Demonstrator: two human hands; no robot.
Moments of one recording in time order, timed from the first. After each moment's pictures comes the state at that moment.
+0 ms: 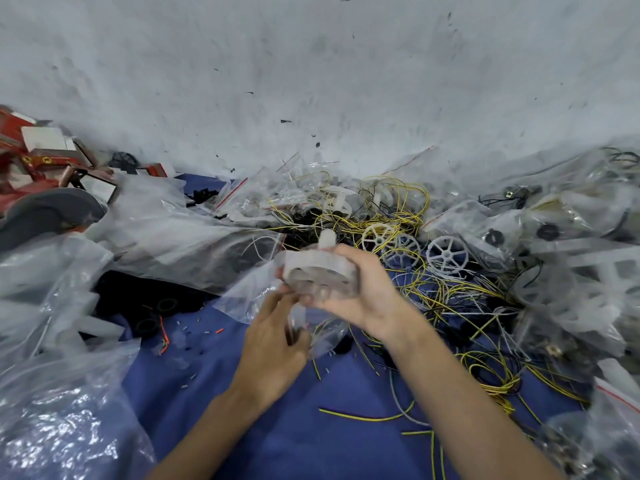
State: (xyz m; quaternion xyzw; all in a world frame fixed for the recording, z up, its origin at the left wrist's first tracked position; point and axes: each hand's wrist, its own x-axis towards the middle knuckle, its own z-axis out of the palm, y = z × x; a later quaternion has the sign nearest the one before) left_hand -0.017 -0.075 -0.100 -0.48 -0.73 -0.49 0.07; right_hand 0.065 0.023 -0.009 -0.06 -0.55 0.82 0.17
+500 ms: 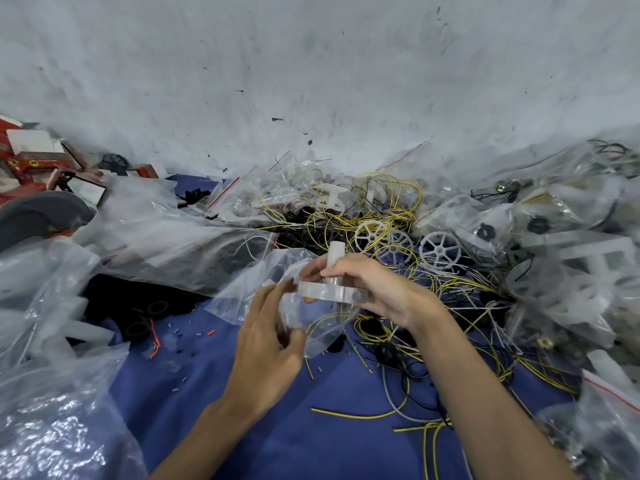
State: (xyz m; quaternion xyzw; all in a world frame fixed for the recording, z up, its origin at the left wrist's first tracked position) left_hand -0.003 -0.084 -0.089 -0.47 -0.69 -0.55 0.03; right_hand 0.090 0.050 -0.010 -0.16 -0.71 0.67 0.10
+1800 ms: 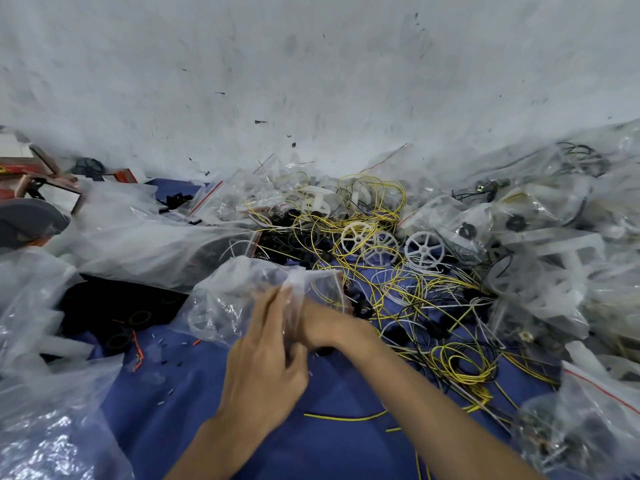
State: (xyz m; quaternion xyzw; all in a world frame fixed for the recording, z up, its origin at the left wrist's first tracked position) left_hand 0.012 -0.090 -0.078 -0.51 -0.73 -0.45 0.10; right_hand 0.053 0.017 -0.028 -0.14 -0.97 0.18 -0.04
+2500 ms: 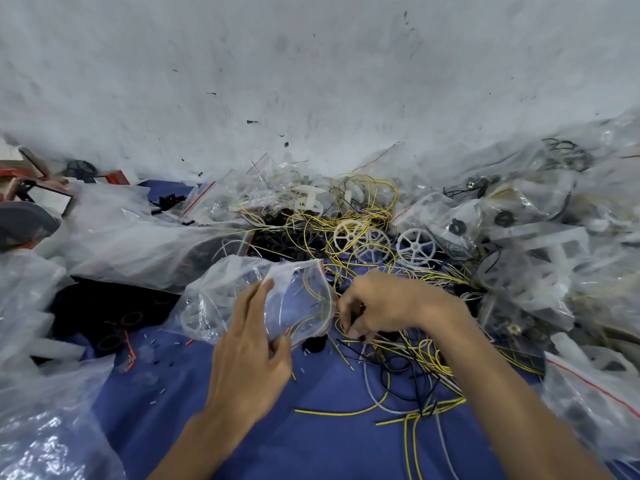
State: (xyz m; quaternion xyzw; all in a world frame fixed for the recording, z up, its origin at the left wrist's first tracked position) left_hand 0.005 -0.087 -0.084 -0.48 -0.74 -0.46 0.11; right_hand 0.128 0.056 0.002 -0.24 -0.94 0.21 -0.09
